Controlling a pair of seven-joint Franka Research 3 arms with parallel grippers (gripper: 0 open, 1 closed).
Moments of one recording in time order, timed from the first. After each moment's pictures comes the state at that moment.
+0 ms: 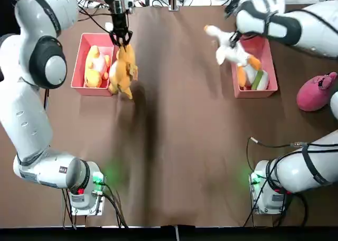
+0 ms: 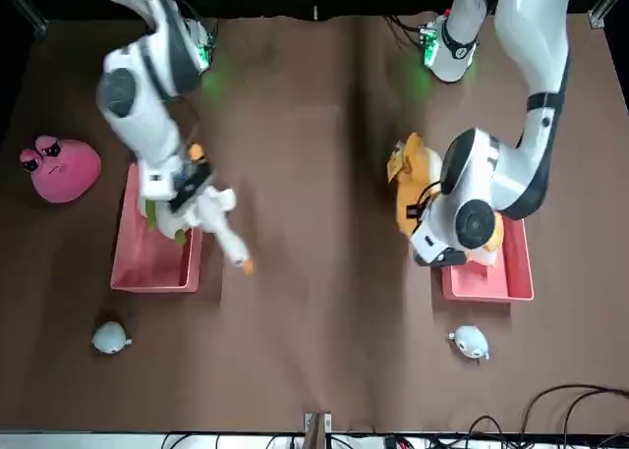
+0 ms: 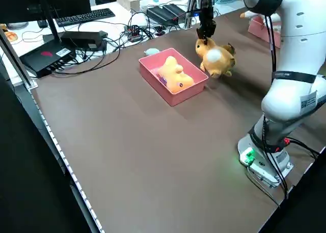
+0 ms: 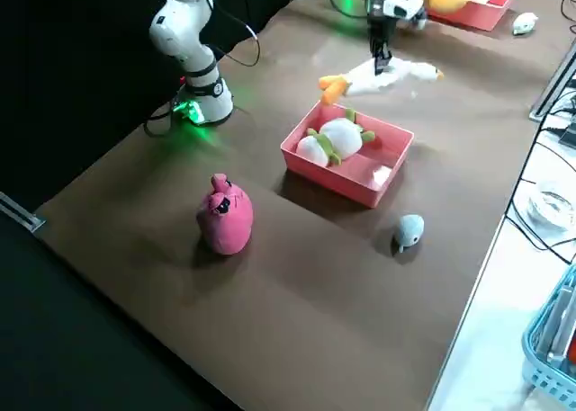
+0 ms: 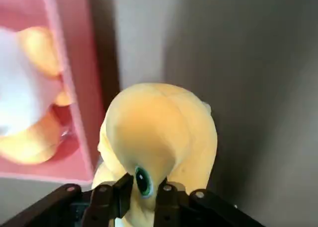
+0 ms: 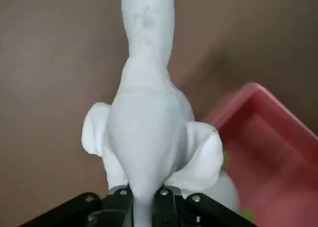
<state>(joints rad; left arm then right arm) -0.17 0.49 -0.21 -1.51 0.02 1.59 -0.39 0.27 0.04 0.02 -2.10 0.03 2.20 -0.43</state>
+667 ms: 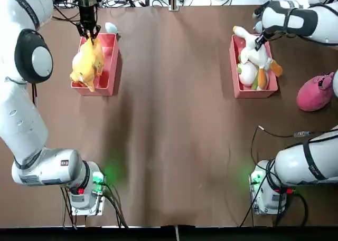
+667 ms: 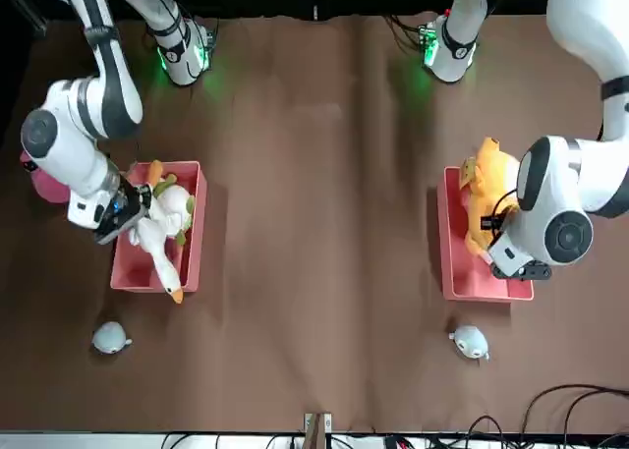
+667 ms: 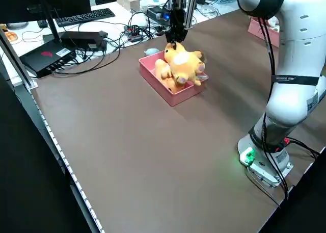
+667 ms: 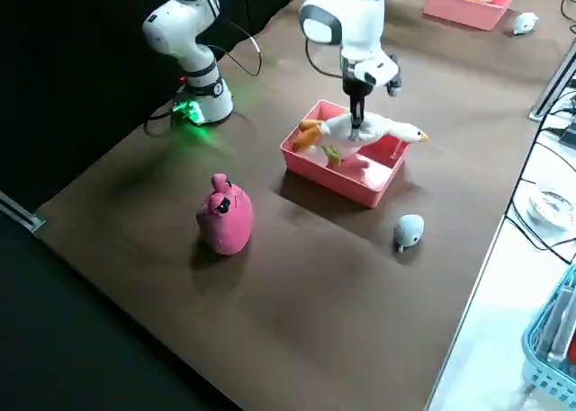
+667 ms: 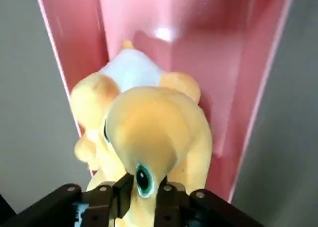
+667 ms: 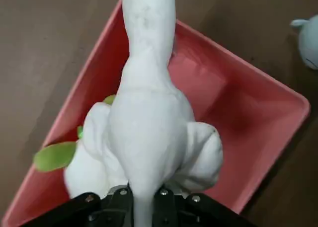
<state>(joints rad) 0.03 0.48 -0.18 -1.53 0.23 1.60 -0.18 0.01 0.13 0.02 -2.17 0.02 2.32 -0.54</state>
